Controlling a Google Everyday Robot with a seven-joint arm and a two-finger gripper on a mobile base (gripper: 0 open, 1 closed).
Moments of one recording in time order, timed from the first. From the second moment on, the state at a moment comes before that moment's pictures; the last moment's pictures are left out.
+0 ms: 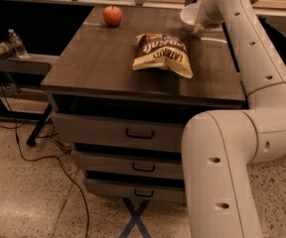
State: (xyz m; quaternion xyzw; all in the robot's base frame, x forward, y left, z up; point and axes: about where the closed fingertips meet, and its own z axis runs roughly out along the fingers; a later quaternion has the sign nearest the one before) arm 0.897 -0.221 0.877 -0.65 0.65 -0.22 0.32
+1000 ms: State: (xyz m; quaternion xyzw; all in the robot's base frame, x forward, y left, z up) arm 0.898 -0.222 0.876 -0.64 0.66 -0.22 0.32
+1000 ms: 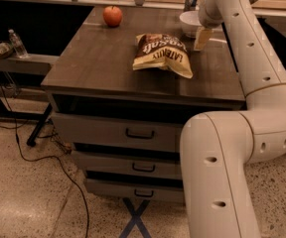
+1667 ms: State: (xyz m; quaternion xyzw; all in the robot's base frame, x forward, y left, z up) arm 0.902 -0.230 0.947 -0.58 0.65 -0.23 0.43
